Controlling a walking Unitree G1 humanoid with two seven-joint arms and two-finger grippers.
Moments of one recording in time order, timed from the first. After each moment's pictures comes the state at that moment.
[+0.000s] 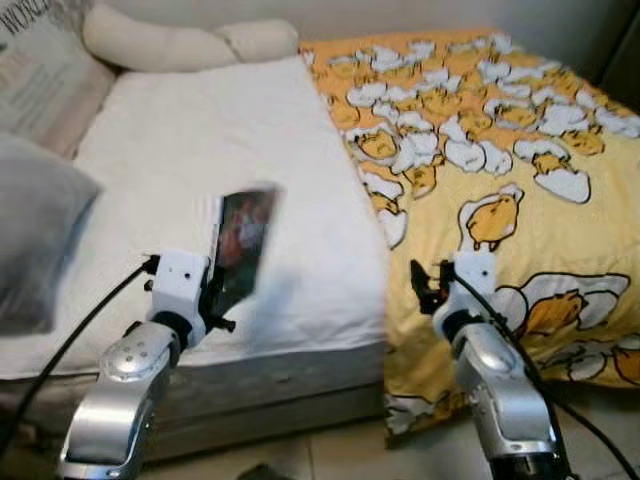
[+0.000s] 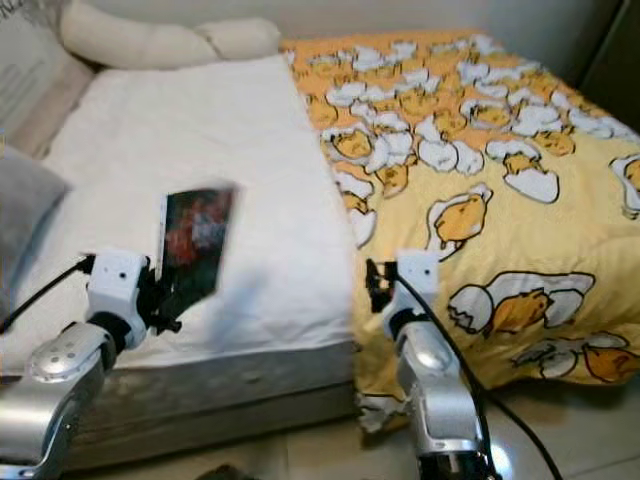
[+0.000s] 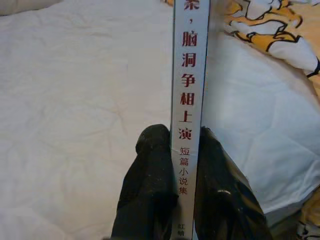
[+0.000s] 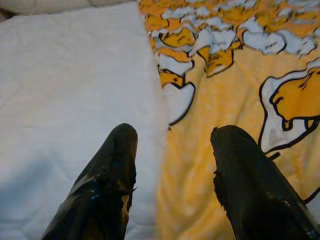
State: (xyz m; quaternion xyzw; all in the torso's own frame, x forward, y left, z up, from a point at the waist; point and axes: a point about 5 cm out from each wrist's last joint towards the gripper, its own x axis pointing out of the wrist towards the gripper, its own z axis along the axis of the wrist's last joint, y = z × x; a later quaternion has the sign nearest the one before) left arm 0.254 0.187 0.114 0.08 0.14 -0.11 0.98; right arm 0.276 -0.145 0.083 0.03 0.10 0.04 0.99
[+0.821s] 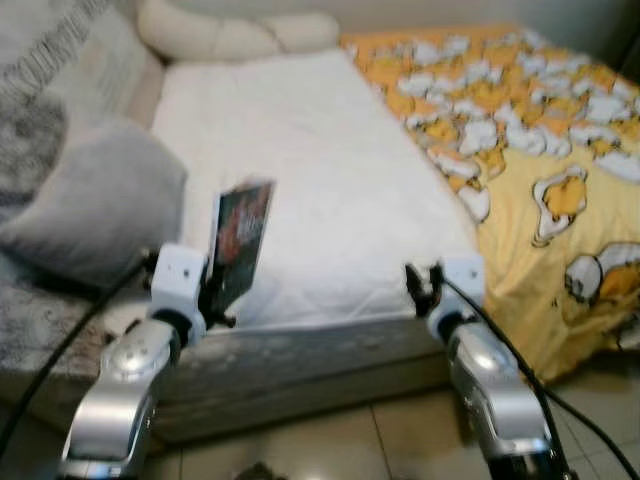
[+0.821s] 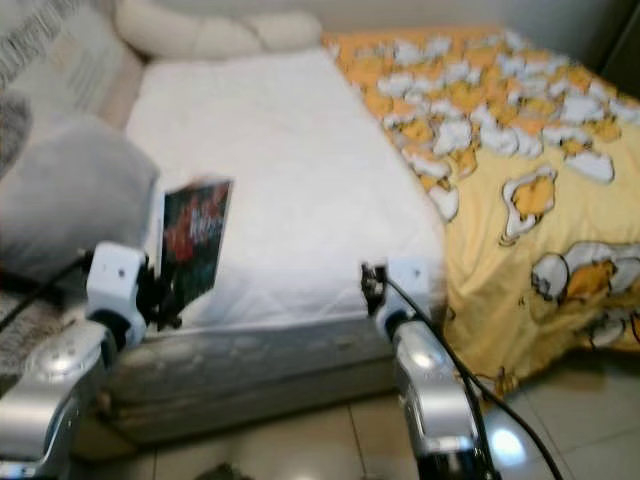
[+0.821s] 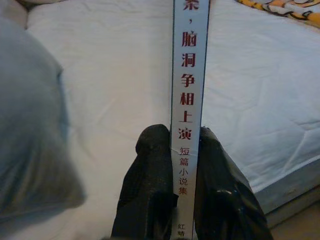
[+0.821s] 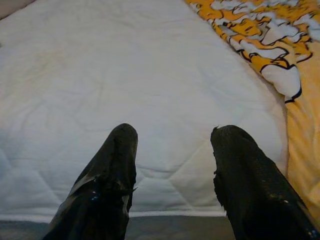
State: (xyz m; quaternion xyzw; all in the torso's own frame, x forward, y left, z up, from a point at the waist) left arm 0.256 0.188 0.115 0.07 0.13 -0.10 0.98; right arm 0.276 -0.140 0.079 0.00 0.11 0.05 0.99
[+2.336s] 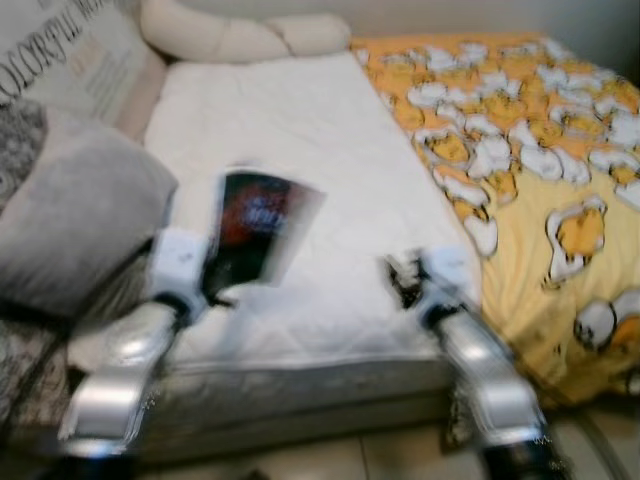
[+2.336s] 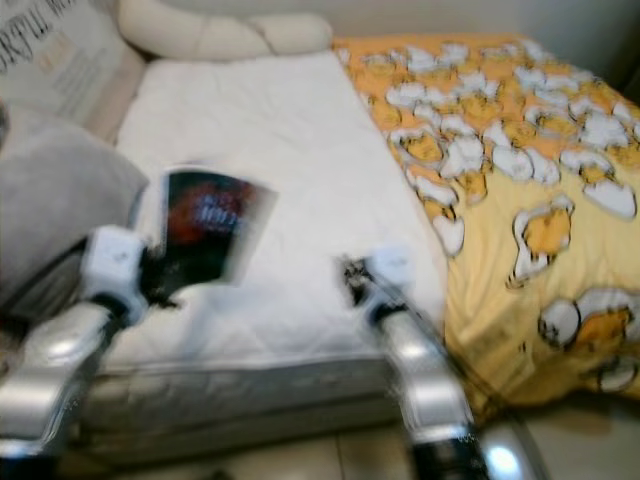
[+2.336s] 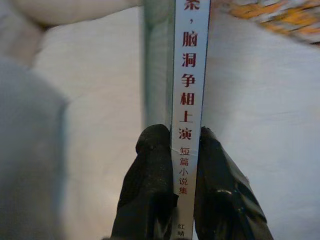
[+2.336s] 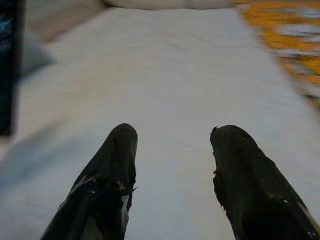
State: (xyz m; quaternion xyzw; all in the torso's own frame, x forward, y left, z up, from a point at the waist) left arm 0.269 0.205 0.124 0.10 0.10 -0.08 0.99; right arm 0.281 -0.106 0.089 0.01 0.09 0.16 0.98
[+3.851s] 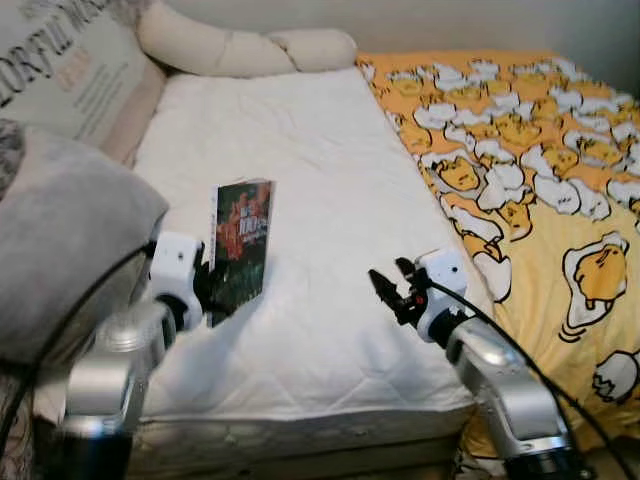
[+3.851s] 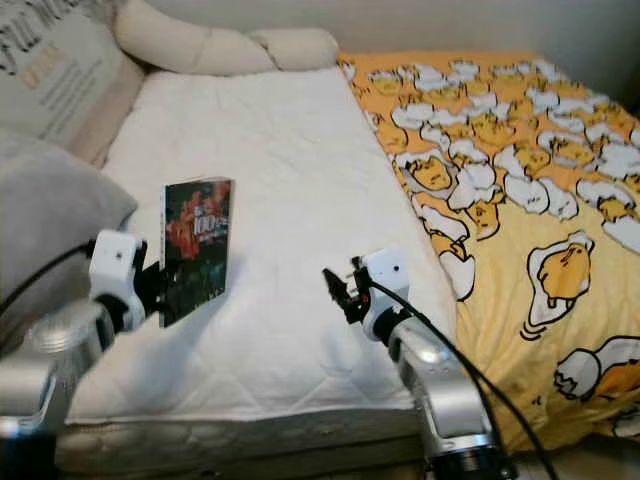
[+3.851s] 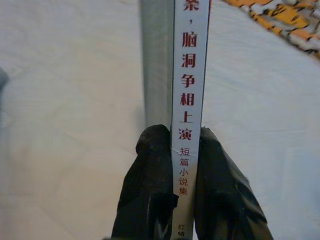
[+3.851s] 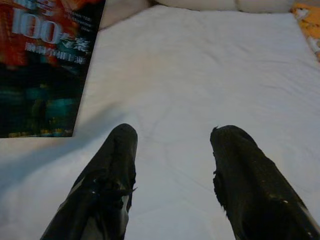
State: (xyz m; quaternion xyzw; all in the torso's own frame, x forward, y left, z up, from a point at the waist) left arm 0.285 0.201 0.114 0.01 0.18 -0.14 0.97; right arm 0.271 -0.130 0.097 0.00 0.10 0.26 0.96
